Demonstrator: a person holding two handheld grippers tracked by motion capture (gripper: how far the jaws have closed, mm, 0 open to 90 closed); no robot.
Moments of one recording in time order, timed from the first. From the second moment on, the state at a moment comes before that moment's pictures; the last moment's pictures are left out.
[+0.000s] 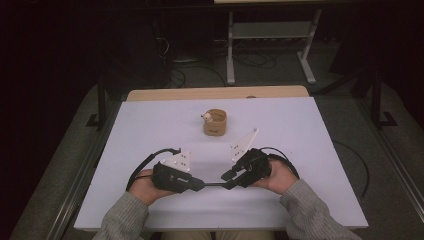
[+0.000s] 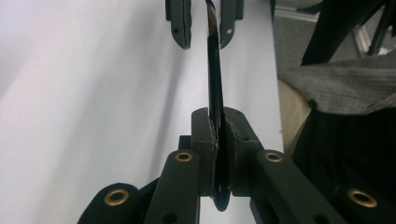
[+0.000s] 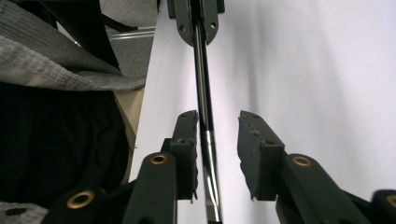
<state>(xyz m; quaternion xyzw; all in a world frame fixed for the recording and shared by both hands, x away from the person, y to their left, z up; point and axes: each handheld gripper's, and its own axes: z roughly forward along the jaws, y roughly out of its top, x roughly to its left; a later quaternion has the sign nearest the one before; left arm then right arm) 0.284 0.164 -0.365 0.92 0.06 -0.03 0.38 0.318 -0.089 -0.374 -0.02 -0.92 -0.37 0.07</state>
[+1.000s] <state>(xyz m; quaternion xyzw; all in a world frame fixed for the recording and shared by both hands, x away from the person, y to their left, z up) 0.279 0.148 -0.368 0.94 0.04 -0.04 0.34 0.302 -0.059 -0.345 0.05 -0.96 -0.29 0.05</state>
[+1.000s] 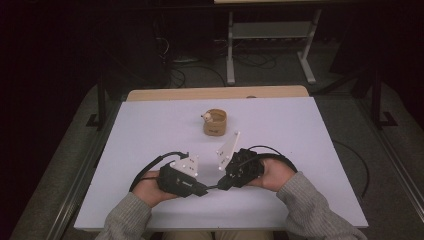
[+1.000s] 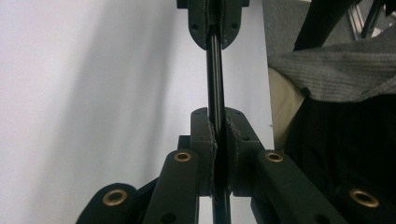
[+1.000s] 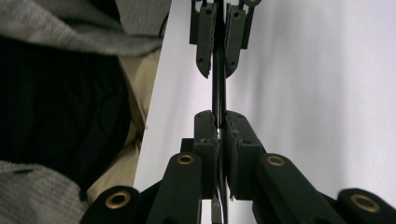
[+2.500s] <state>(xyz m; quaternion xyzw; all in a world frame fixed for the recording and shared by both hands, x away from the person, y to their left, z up) 0.278 0.168 -0.378 0.91 0.10 -0.02 0.41 0.302 -0.077 -0.329 0.00 -0.92 -0.38 0.03</state>
